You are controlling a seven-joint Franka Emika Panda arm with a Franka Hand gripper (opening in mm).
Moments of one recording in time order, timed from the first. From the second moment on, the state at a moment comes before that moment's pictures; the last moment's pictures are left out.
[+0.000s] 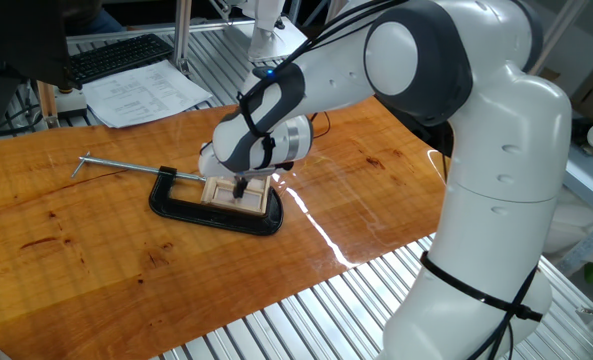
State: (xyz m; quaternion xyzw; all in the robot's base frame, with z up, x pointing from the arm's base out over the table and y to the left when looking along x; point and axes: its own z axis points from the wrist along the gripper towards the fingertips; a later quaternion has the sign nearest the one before) arm 0.524 -0.005 0.066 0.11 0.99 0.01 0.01
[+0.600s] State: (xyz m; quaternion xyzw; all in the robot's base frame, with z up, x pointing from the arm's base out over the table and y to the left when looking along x) arm 0.521 -0.003 0.076 0.12 0.99 0.01 -0.01
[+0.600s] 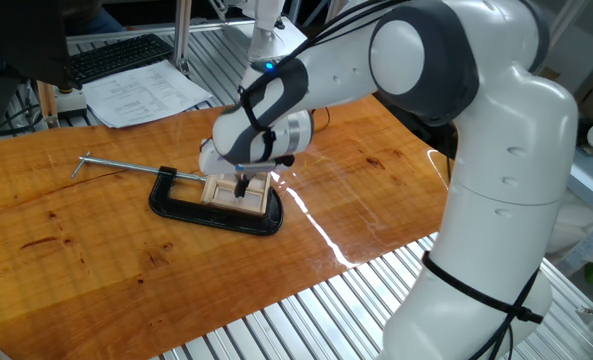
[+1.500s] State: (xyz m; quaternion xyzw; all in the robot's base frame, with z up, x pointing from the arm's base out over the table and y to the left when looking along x) arm 0.530 0.003 0.141 0.07 1.00 0.00 -0.05
